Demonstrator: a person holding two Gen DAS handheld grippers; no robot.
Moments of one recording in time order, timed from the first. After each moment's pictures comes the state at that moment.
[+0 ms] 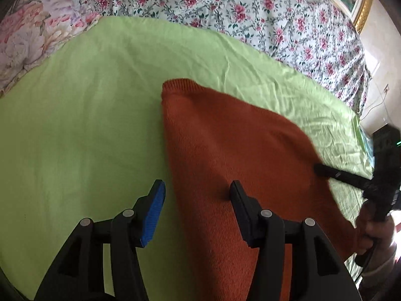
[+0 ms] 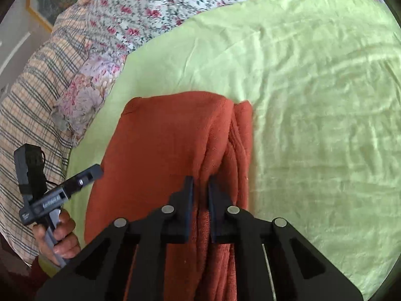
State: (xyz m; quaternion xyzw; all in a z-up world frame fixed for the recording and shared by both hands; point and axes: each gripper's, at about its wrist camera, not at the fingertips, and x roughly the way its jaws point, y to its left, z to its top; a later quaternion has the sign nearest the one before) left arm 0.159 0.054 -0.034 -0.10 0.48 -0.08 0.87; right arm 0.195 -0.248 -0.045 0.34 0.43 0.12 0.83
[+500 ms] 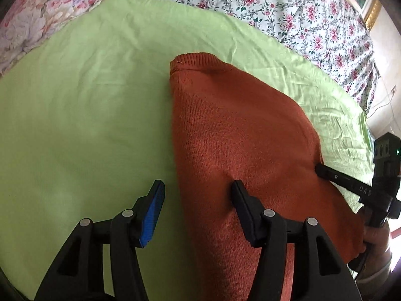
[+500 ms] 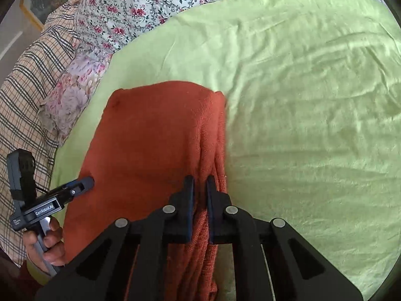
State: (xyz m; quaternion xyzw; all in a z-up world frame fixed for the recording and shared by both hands) left arm 0.159 0.050 -0.059 -0.11 0.51 -0.07 0.85; right arm 0.184 -0.256 -0.072 0.34 0.44 0.08 0.83
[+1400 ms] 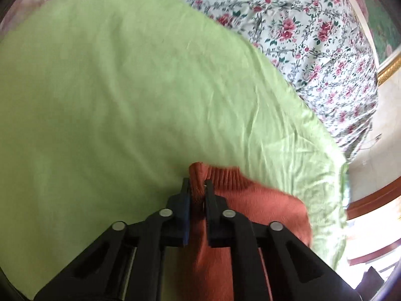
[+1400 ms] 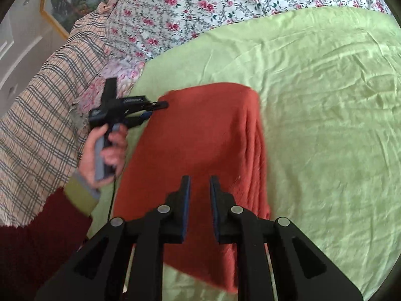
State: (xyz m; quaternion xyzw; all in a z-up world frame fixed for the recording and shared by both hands) left arm 0.324 0.090 -0.065 -0.22 0.51 -0.11 0.82; right arm 0.108 -0.229 -0.010 0.36 0.39 0.11 0.84
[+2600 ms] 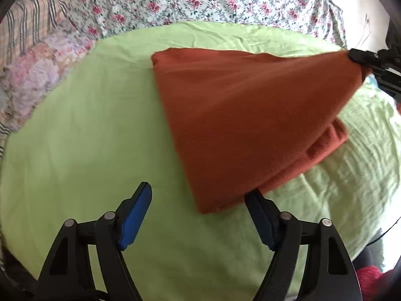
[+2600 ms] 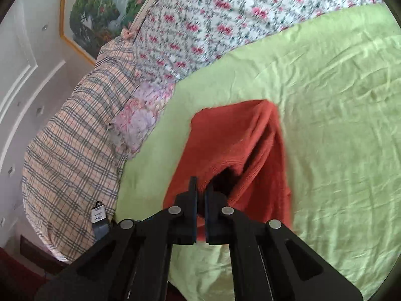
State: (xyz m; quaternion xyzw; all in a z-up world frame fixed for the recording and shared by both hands) left arm -0.004 -0.011 -0.033 0.07 0.46 -0.06 0.88; right arm 0.059 -0.255 0.020 0.43 0.32 0.14 0.83
